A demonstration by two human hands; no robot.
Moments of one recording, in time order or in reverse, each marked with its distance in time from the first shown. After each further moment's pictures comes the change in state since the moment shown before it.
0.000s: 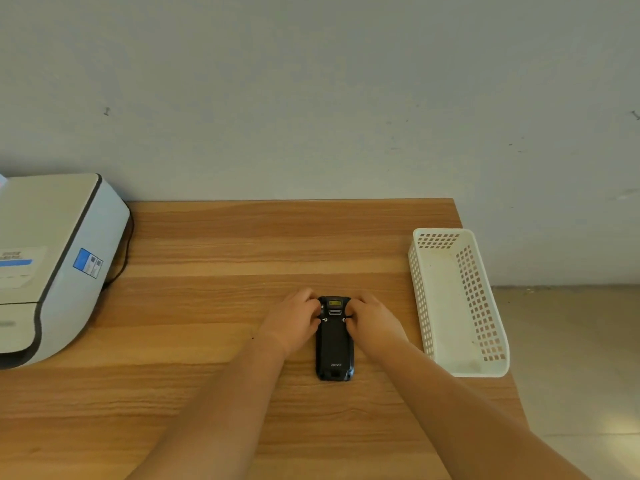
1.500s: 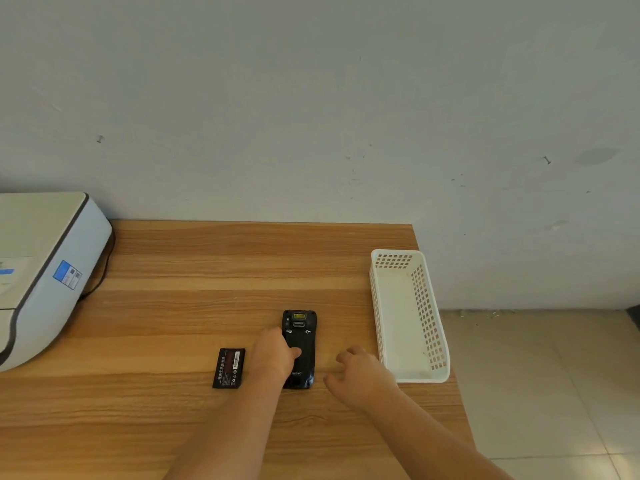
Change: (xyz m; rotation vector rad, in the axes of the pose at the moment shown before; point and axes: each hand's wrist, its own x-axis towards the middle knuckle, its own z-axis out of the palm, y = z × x) left_hand -0.010 0.052 0.033 -0.483 0.015 -0.653; right_hand -0.086 0.016 -0.032 -0.053 -0.262 0.173
